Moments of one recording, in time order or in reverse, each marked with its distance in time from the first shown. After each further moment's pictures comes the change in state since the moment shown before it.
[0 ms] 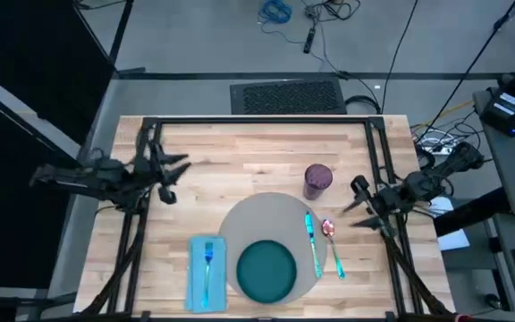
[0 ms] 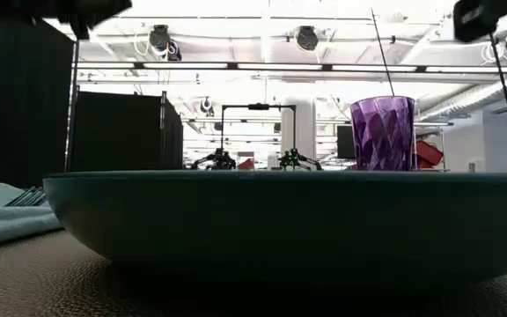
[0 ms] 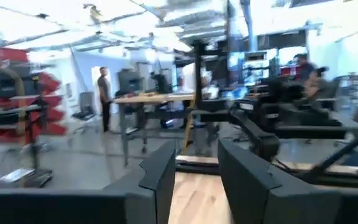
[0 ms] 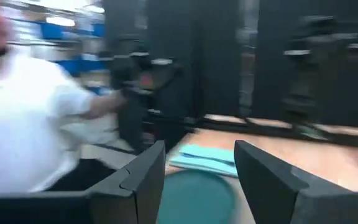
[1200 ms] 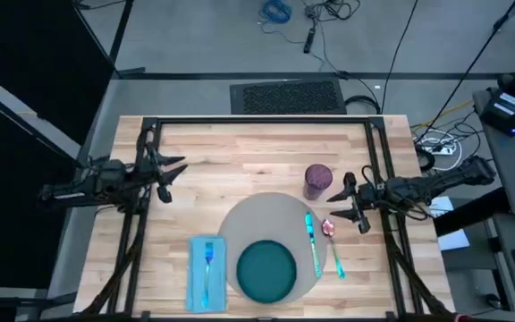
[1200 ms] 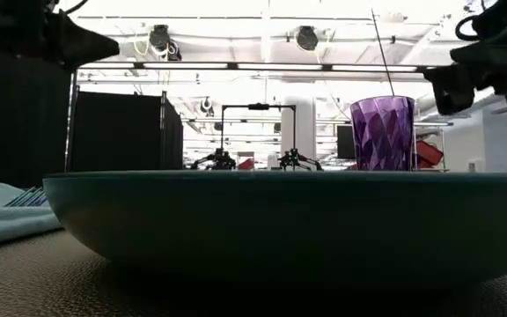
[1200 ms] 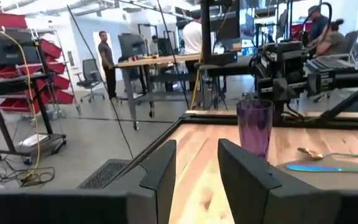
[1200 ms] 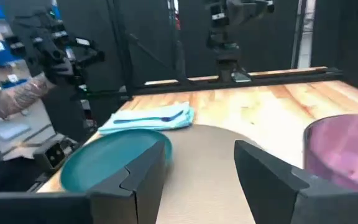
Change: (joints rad) left arm 0.189 -0.311 -0.023 -0.517 0.121 -0.068; right arm -0.232 -0.001 -0.219 0.088 -0.073 0.102
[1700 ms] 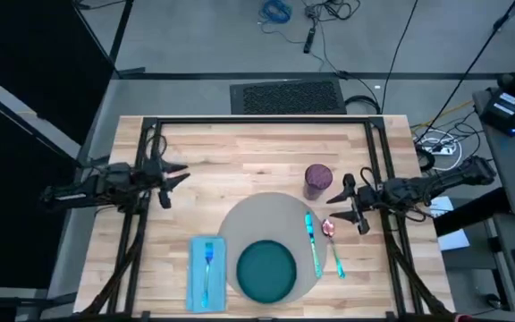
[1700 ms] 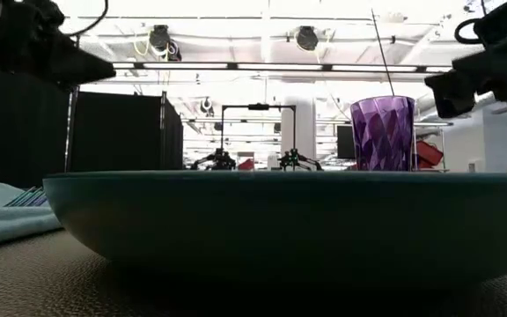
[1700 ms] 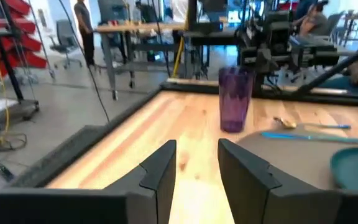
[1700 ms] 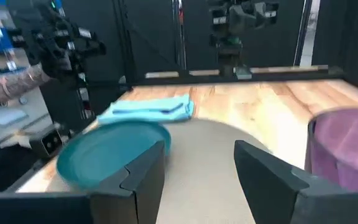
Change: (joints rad) left arm 0.000 -0.039 -0.043 -0.127 0.064 -0.123; right arm 0.000 0.001 0.002 -0.029 0.001 -0.052
